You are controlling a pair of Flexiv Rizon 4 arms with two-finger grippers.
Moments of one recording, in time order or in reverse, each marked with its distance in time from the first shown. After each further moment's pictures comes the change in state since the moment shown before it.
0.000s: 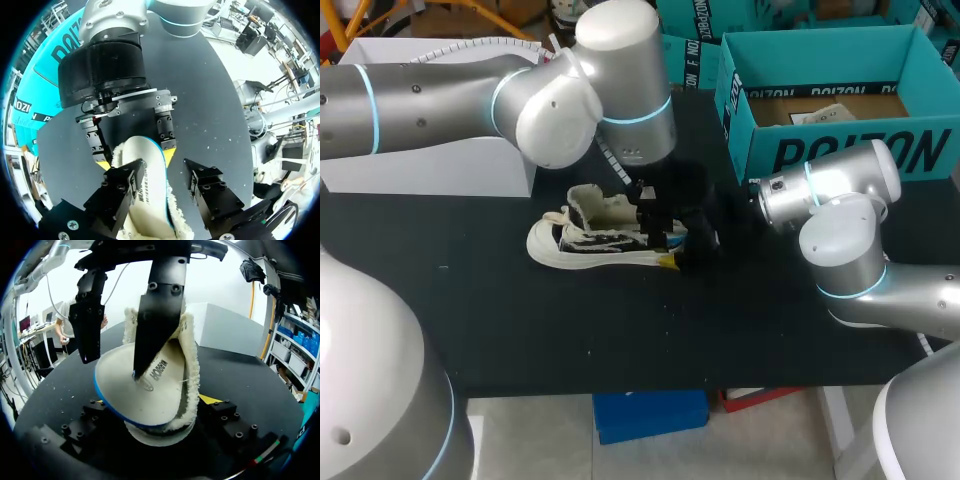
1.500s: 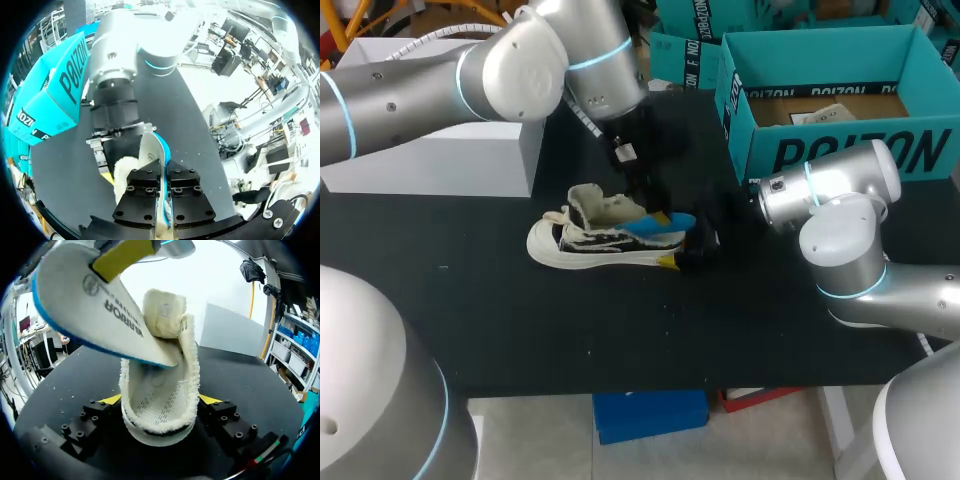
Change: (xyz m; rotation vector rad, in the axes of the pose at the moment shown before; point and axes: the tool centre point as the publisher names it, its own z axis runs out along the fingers) left arm 0.013 -0.020 -0.070 0.268 0.185 0.060; right arm 0.000 0.000 0.000 0.000 0.000 0.000
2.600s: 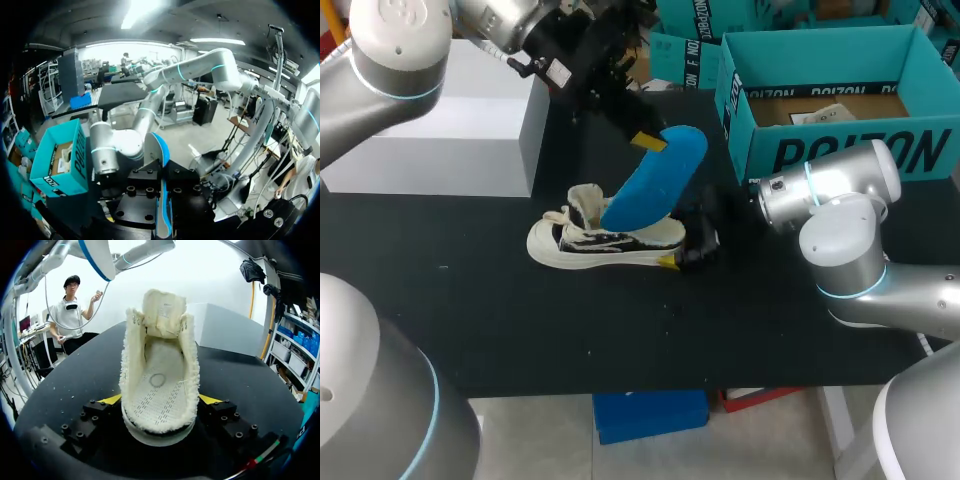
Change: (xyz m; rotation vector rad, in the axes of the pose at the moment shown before) left arm 0.105 -0.086 -0.156 0.545 0.061 0.202; right arm 0.000 0.000 0.000 0.000 0.000 0.000
